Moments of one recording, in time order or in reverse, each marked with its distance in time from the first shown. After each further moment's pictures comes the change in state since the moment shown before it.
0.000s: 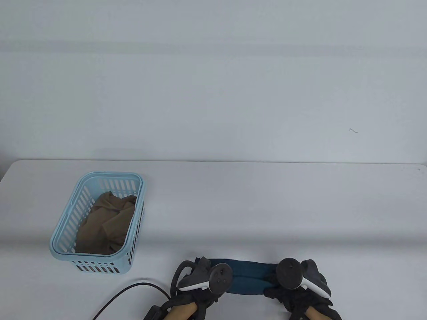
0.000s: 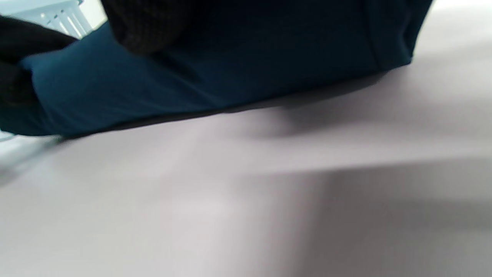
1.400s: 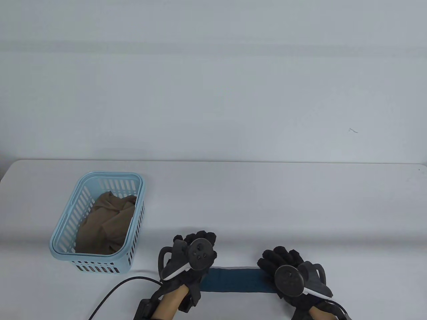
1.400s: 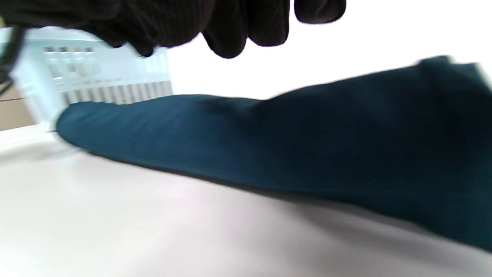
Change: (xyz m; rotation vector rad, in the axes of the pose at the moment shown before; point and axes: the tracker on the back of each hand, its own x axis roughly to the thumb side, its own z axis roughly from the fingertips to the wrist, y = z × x) left_hand -0.044 0.065 0.025 0.361 0.239 0.149; right_hand 0.030 -0.008 0.006 -0.252 -0.306 0.304
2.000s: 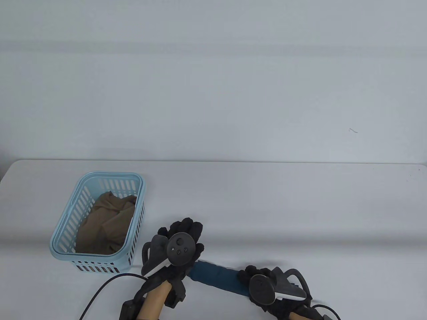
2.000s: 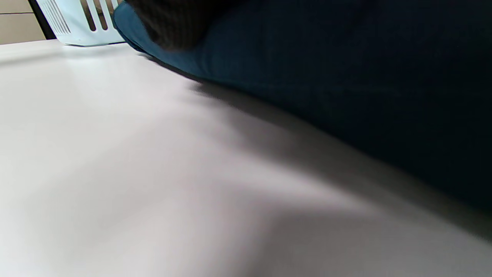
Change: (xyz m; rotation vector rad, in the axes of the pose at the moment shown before) left_hand -0.016 0.027 0.011 0.008 -0.026 0.003; right_hand 0.029 0.034 -0.017 0.228 0.003 0.105
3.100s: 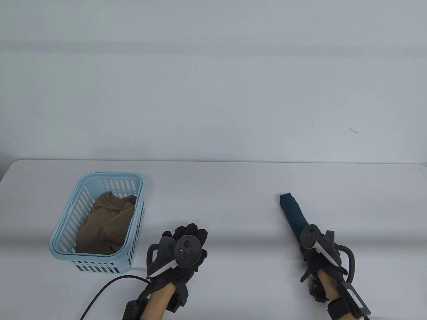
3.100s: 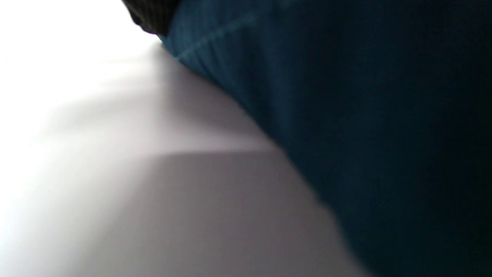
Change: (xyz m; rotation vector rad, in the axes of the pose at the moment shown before) left_hand 0.006 -0.012 -0.002 -0.079 -0.011 -0.029; right_hand -0.190 -0.007 -0.003 -0.055 0.868 -0.210
